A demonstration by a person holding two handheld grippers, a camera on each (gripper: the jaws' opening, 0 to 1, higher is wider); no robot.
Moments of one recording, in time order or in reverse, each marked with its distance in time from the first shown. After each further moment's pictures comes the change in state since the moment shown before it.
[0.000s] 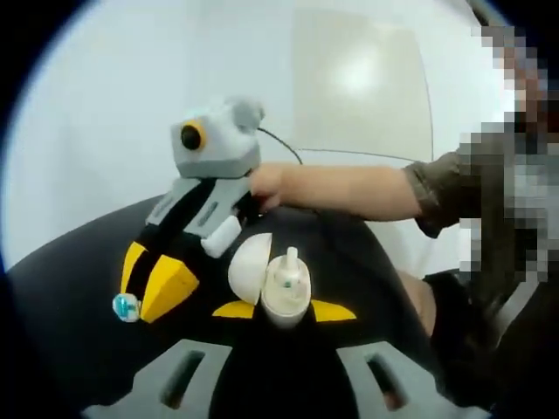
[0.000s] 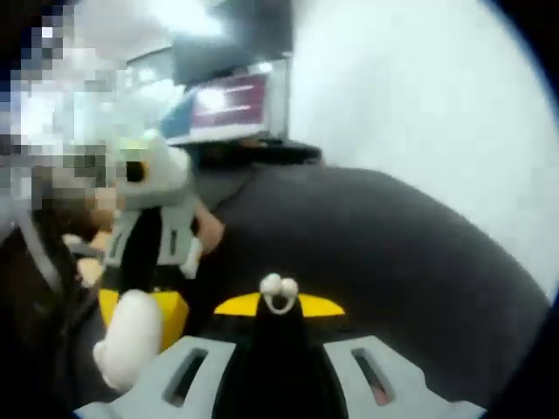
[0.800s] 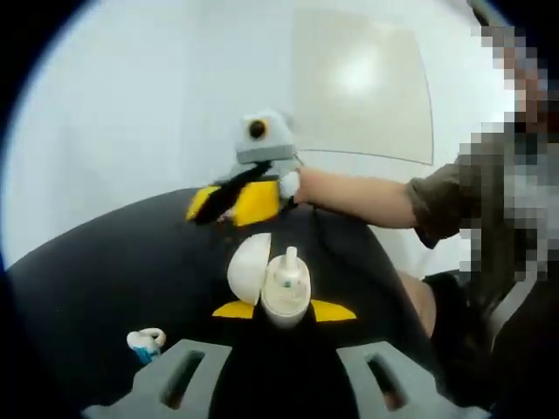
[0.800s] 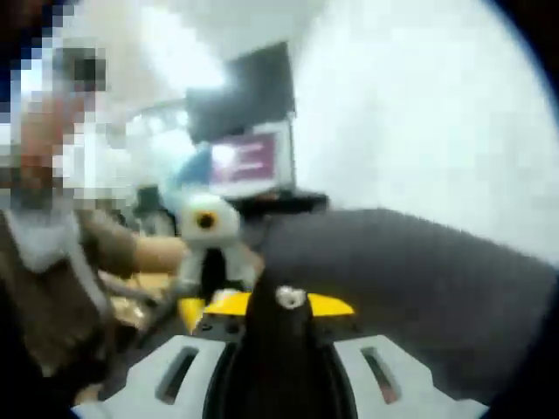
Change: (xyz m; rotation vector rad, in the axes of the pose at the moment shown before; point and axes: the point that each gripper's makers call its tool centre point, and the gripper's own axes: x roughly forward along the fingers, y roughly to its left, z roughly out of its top) left arm -0.001 0.001 -0.001 -0.005 -0.001 0.001; right arm -0.099 0.049 0.002 0.205 -0.353 0.108
